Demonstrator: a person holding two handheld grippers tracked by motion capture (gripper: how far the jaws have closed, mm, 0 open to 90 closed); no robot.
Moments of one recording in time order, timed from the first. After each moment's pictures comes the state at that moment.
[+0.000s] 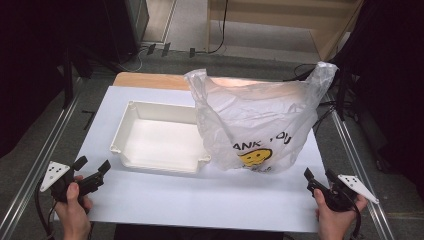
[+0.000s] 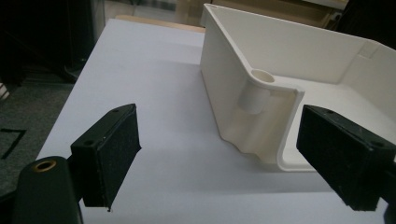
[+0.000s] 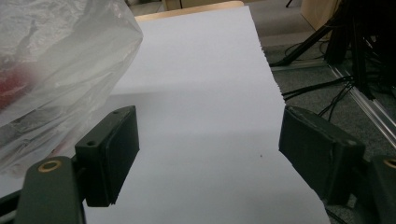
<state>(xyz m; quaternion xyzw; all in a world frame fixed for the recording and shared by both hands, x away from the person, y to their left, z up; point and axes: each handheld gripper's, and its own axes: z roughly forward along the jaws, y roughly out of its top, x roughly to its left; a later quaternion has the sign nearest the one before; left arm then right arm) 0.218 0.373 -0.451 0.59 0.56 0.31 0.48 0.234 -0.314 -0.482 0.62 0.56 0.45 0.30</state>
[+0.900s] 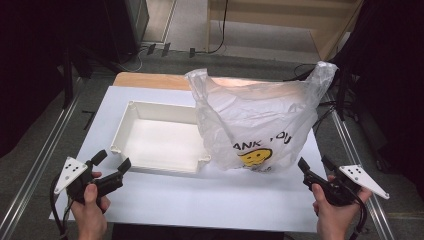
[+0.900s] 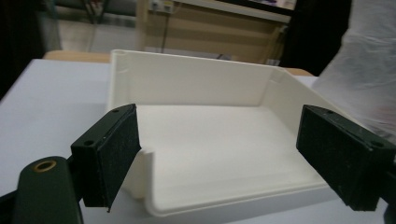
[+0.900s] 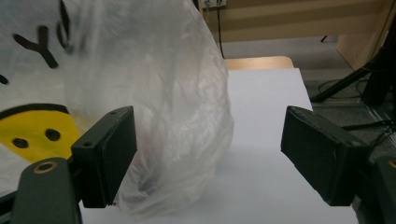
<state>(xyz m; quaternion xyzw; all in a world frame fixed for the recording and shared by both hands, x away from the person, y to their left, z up) 0.211 0.303 -0.402 0.62 0.50 0.28 0.53 0.225 -0.276 -0.402 0.56 0.58 0.50 0.30</state>
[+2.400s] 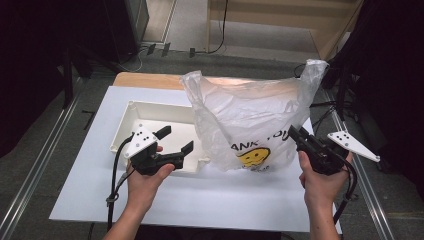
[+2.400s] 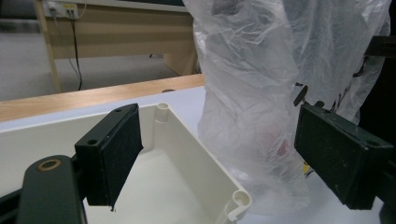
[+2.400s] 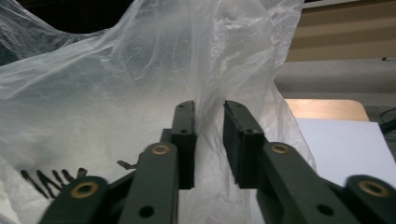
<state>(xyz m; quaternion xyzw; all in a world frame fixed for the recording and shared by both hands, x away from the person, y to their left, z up) 0.264 0.173 -0.351 0.69 0.40 0.22 0.56 0.272 -0.237 -0.344 0.50 0.60 0.57 0.26</state>
